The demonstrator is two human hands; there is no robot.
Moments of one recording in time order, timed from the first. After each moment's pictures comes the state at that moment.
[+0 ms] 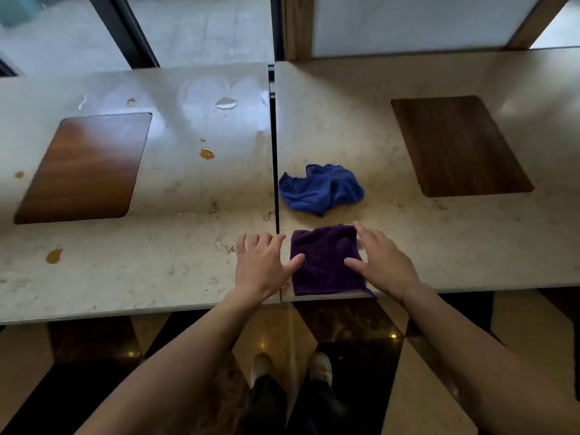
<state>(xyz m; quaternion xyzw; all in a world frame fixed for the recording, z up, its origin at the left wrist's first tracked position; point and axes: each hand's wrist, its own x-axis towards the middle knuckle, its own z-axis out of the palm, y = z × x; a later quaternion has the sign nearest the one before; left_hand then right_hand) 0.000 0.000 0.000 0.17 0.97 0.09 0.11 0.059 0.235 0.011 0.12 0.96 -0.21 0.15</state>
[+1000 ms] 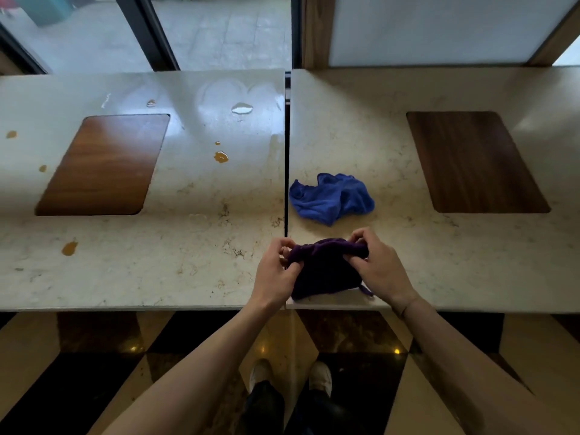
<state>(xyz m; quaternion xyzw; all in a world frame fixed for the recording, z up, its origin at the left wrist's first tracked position) 0.019 0.008 0.017 0.00 0.81 0.56 0.15 0.048 0.217 0.031 0.10 0.89 -0.44 0.04</state>
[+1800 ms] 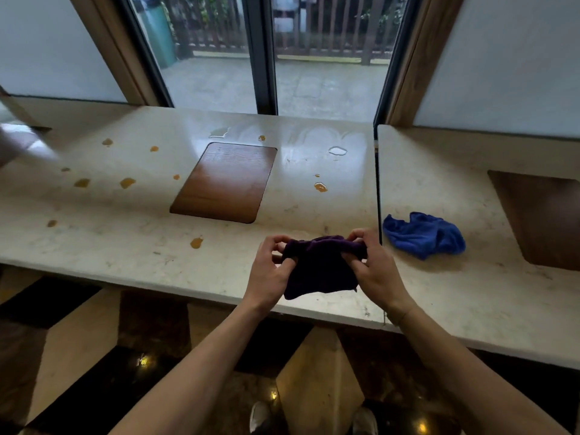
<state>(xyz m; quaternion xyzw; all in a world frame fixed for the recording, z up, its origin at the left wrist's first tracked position) 0.020 -0.215 0.096 -0.02 0.79 0.61 0.03 0.026 -0.007 0.095 -0.05 0.87 -0.48 -0.06</state>
